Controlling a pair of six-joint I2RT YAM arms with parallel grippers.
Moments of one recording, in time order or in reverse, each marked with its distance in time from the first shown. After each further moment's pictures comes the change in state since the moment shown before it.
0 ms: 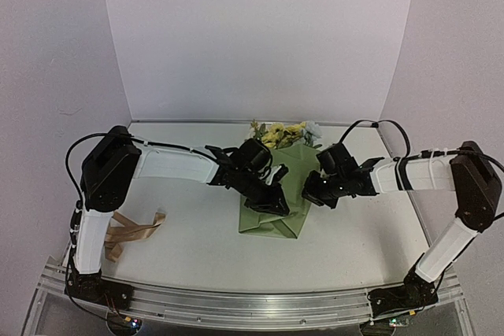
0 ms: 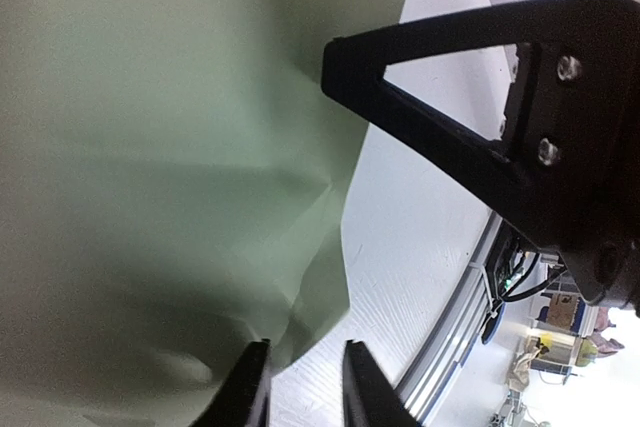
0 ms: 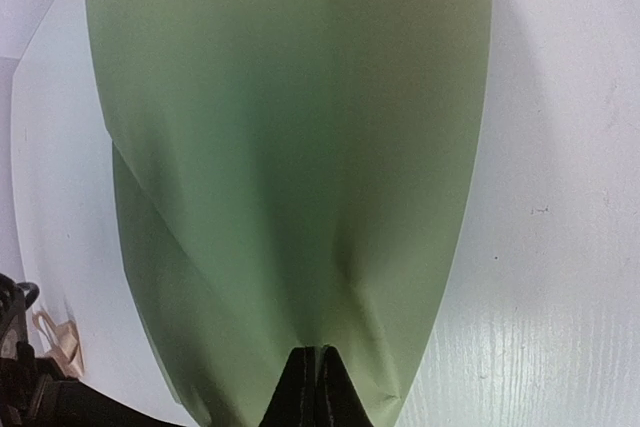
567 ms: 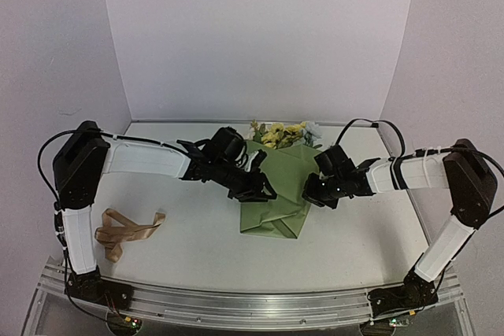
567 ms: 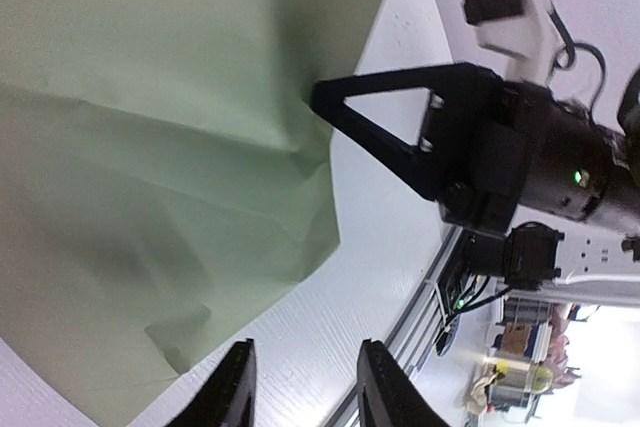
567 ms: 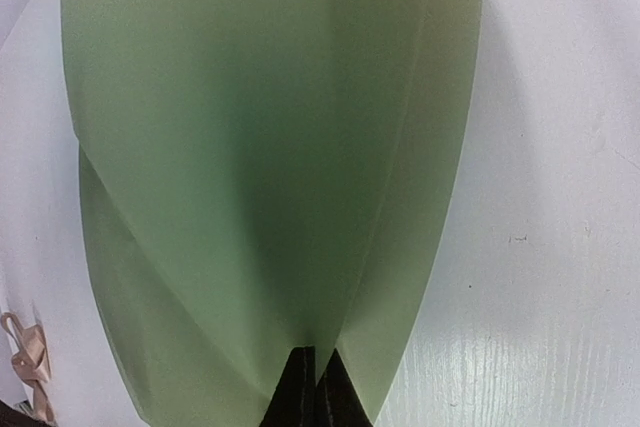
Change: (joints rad) left arm 0.078 -0.198 -0.222 0.150 0.017 -0.109; right arm -0.005 0.041 0.007 0.001 0.043 -0.076
